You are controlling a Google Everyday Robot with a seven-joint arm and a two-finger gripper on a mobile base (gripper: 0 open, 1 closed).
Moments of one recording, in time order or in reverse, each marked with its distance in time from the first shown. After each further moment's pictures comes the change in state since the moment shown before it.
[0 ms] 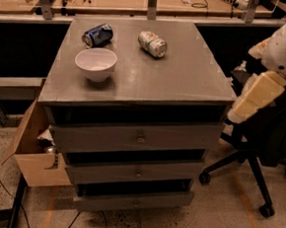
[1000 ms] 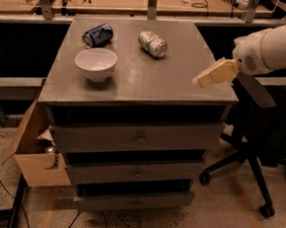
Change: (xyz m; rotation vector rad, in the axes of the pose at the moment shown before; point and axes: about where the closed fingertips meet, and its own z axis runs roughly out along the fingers) arm -0.048 -0.104 0.076 0.205 -0.387 0.235
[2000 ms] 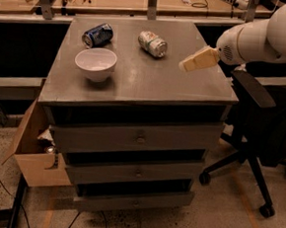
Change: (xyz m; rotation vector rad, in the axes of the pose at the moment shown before) arm -0.024 -0.036 0.043 0.136 -0.054 0.077
